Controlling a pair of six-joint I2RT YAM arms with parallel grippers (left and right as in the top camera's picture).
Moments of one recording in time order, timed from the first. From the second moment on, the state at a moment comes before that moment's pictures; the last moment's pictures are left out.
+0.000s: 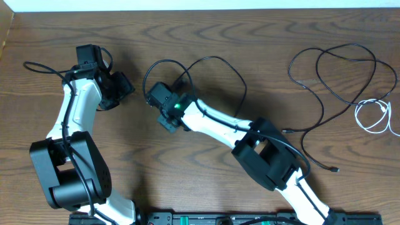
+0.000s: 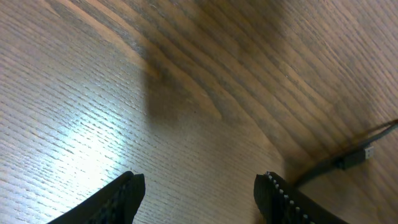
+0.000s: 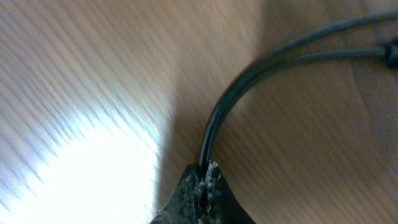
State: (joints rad) left arm 0.20 1.78 1.26 -0.73 0.15 -0.43; right arm 0.92 2.33 1.79 -0.64 0.09 0.06
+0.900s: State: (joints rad) left arm 0.20 1.78 1.26 -0.72 0.15 -0.43; right arm 0.61 2.15 1.90 -1.05 -0.08 -0.11
